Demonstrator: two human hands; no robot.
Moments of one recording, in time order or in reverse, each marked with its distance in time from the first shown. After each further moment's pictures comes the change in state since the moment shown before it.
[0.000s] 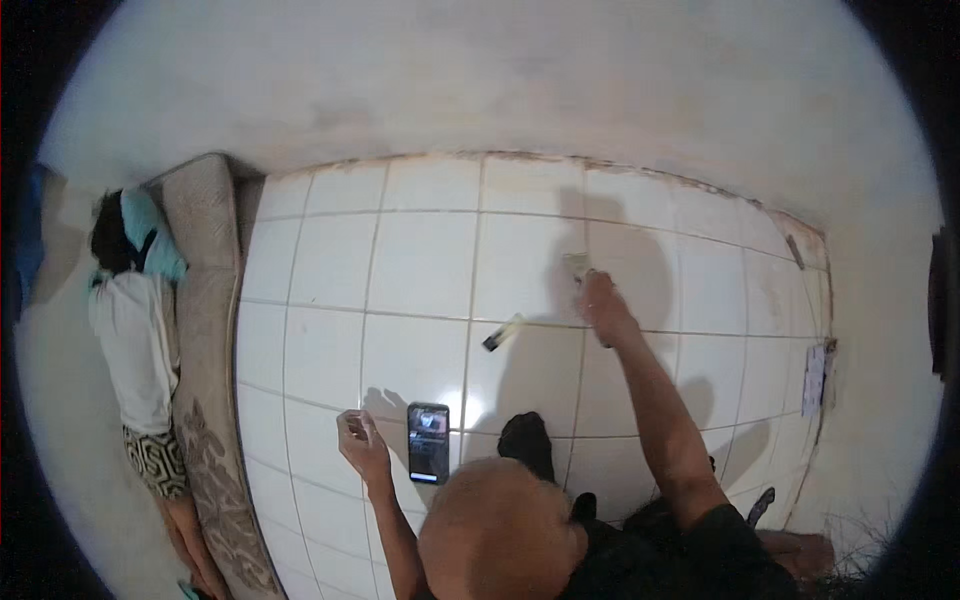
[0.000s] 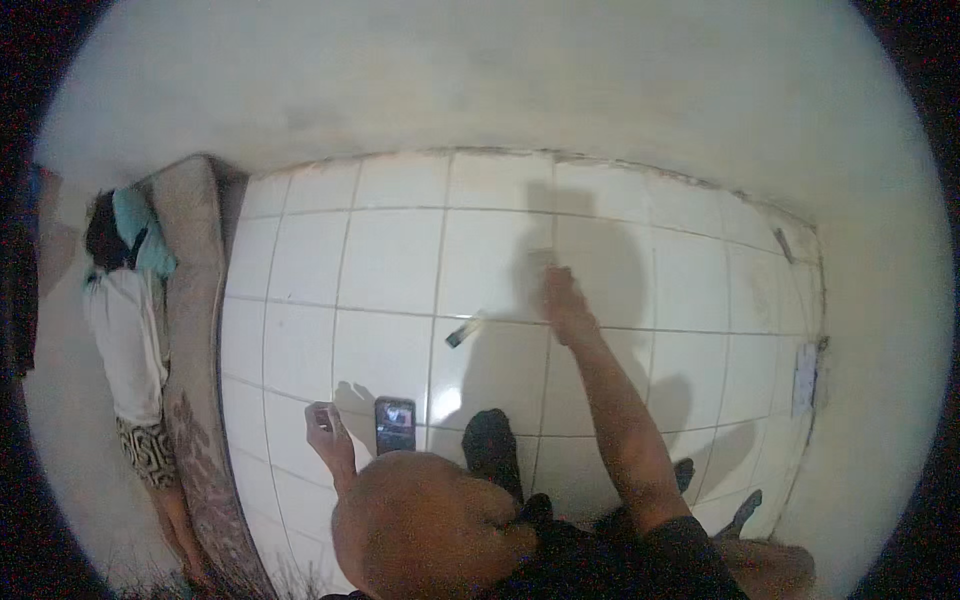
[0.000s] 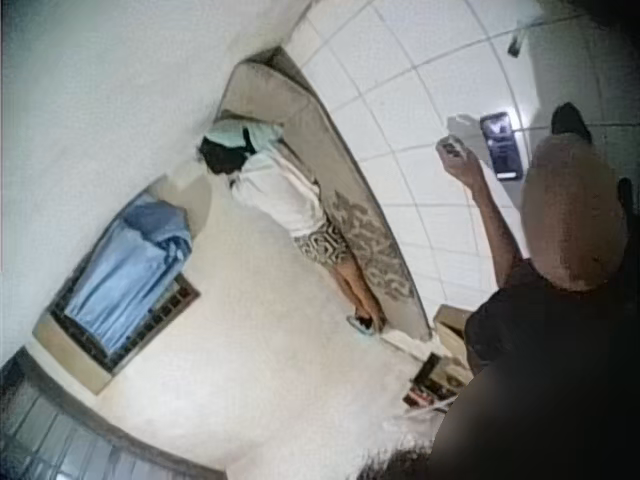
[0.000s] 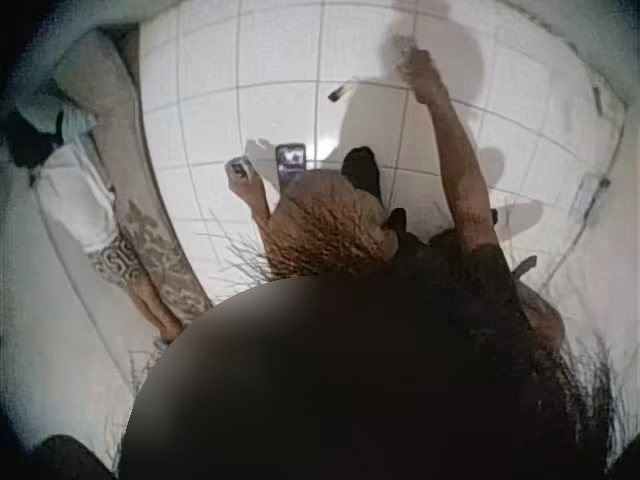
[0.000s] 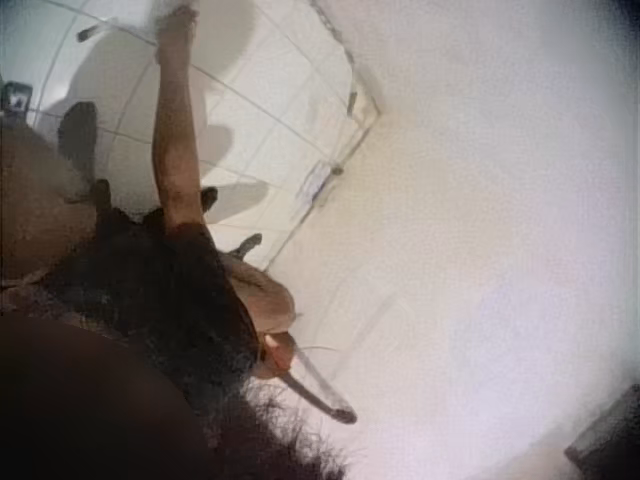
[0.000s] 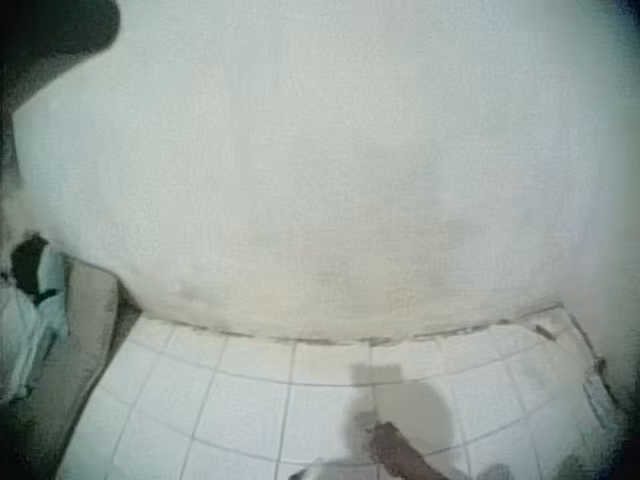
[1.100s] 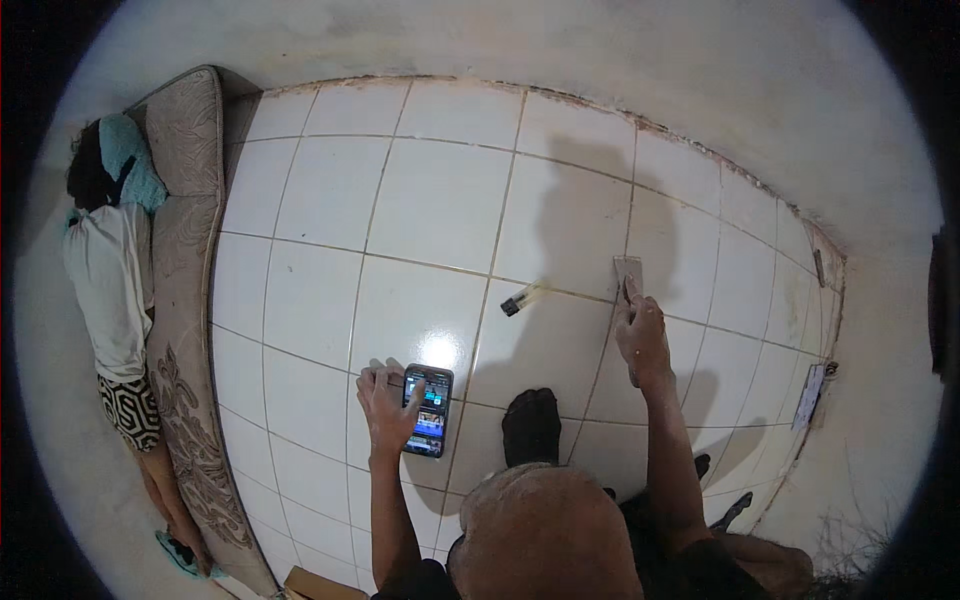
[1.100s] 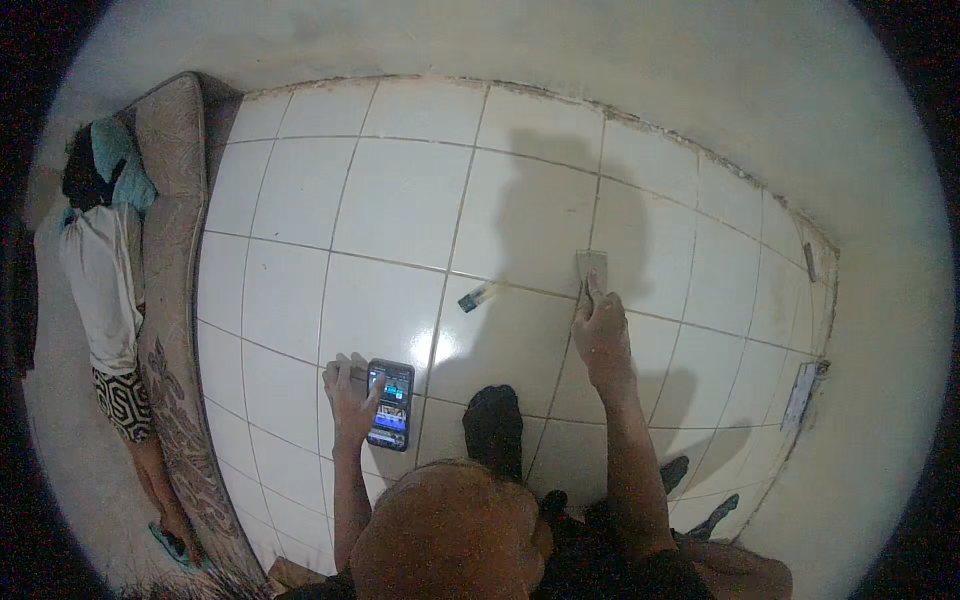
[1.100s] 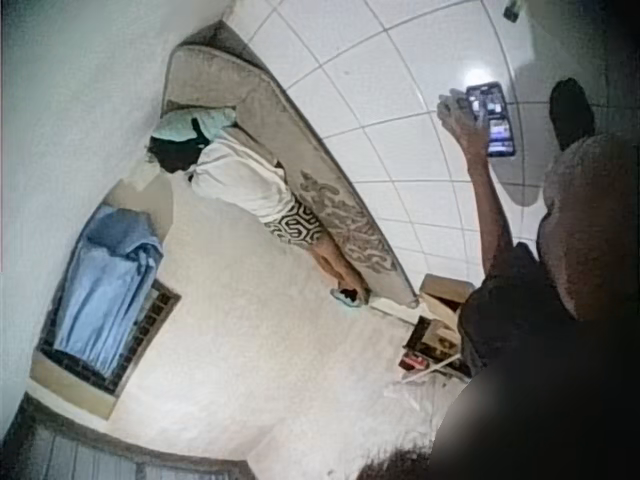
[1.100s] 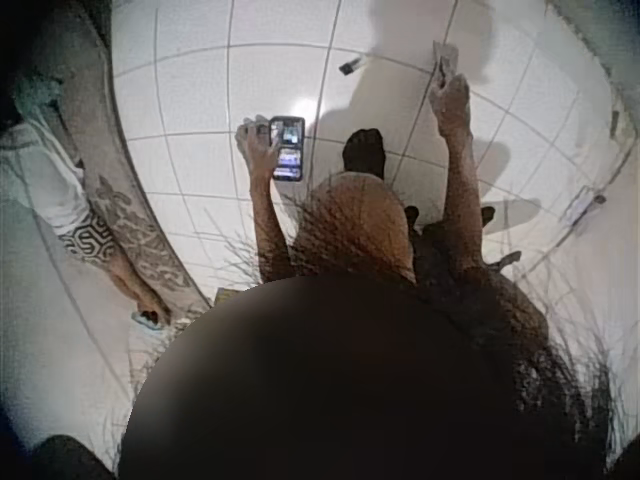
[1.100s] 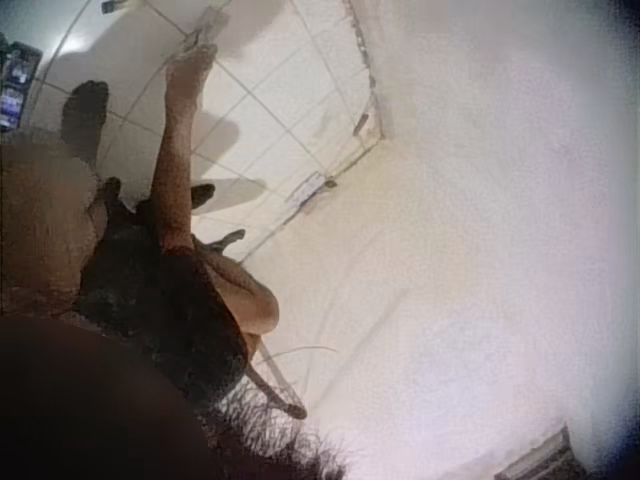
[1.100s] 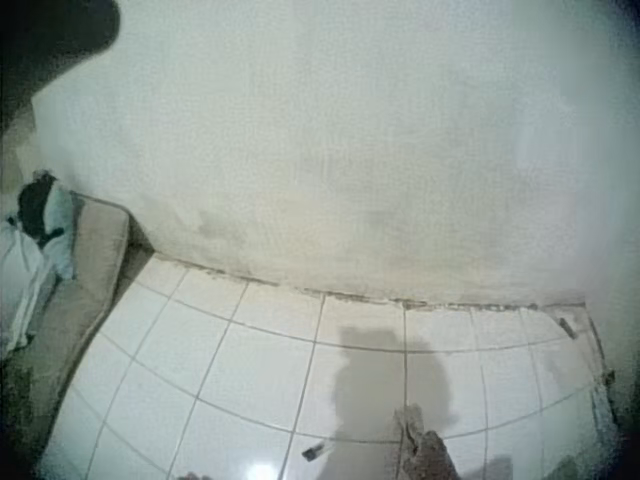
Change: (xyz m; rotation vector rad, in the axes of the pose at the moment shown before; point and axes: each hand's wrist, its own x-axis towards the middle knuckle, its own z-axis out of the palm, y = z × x) left_hand -0.018 -0.012 0.027 0.343 -0.480 0.174; right_hand -0.039 -0.058 -0.049 0.229 -0.109 0.579
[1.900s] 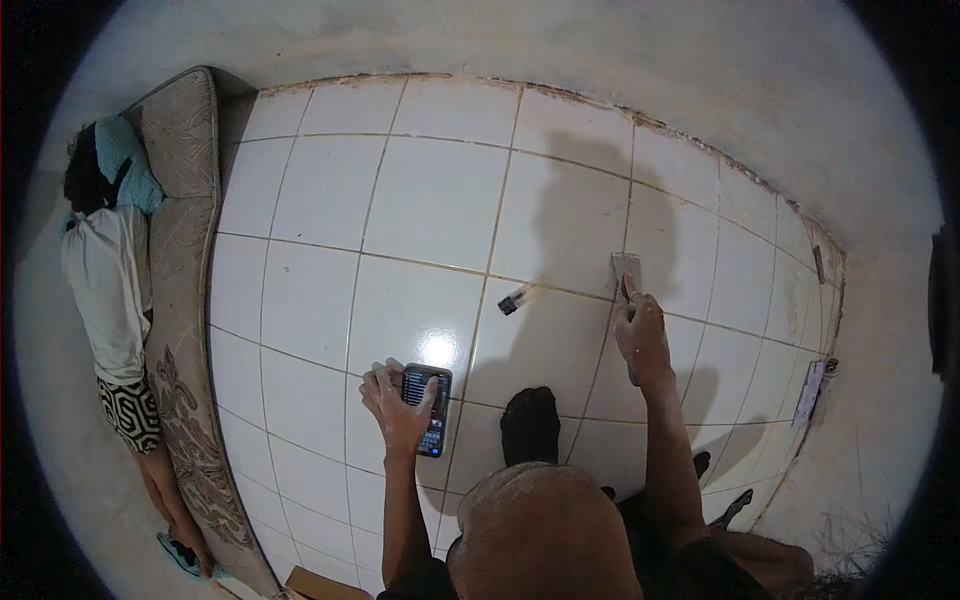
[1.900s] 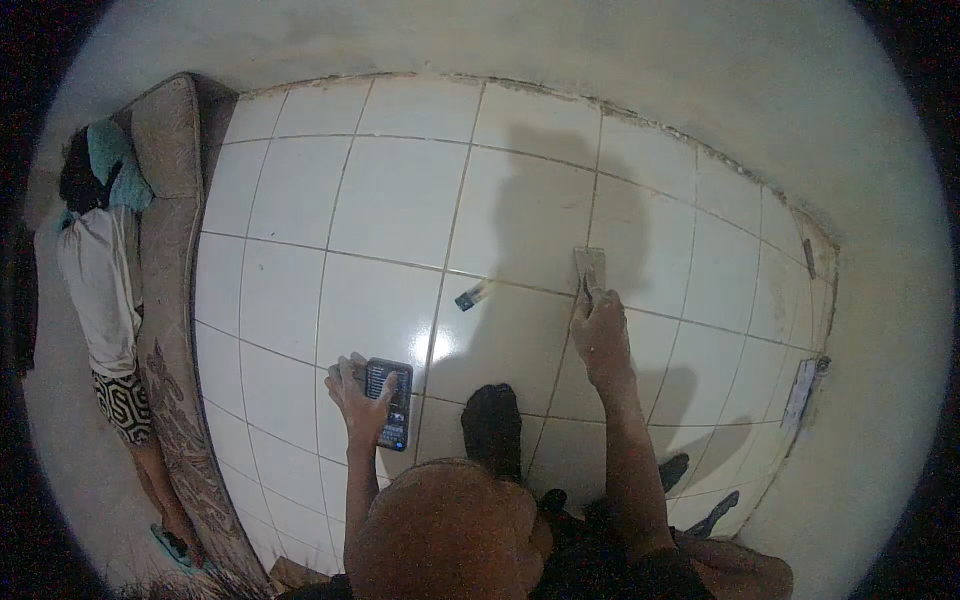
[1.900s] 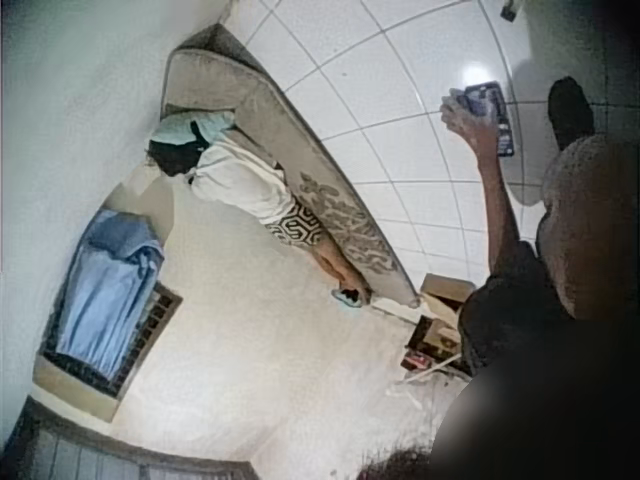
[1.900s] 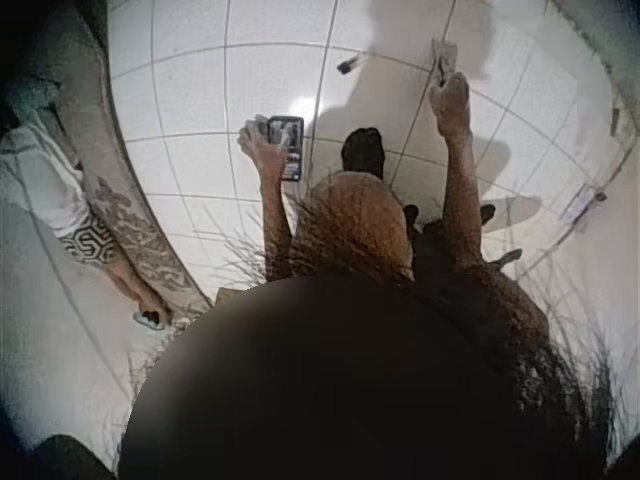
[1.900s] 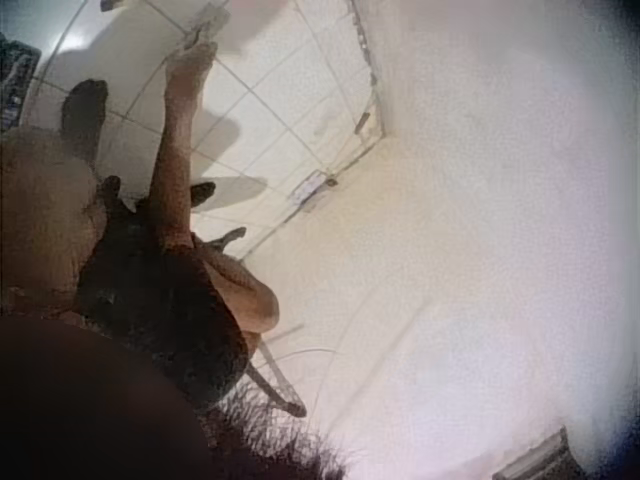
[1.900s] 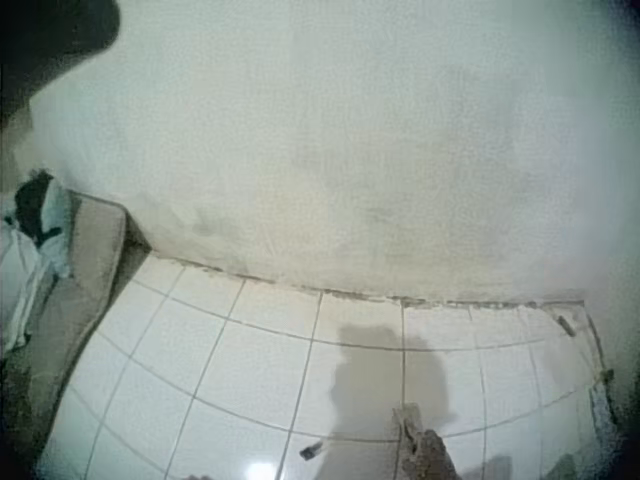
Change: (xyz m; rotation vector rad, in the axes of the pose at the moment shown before) left_hand -0.003 0.022 0.014 -0.019 0.142 -0.085; right_hand 0.002 -0.004 -0.006 0.081 -0.026 0.060
